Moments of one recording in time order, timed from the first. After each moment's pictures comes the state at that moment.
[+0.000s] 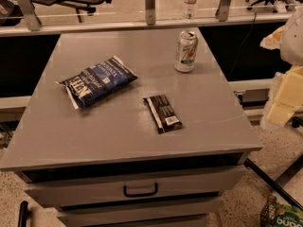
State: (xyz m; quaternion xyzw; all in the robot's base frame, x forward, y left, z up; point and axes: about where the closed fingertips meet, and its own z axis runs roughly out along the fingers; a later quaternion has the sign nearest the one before) arm 0.438 -0.217 0.977 -0.60 0.78 -0.03 0.16
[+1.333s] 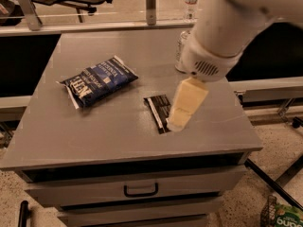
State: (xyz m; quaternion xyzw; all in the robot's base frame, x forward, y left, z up) arm 0.469 -0.079 0.938 -0.58 0.79 -0.03 0.18
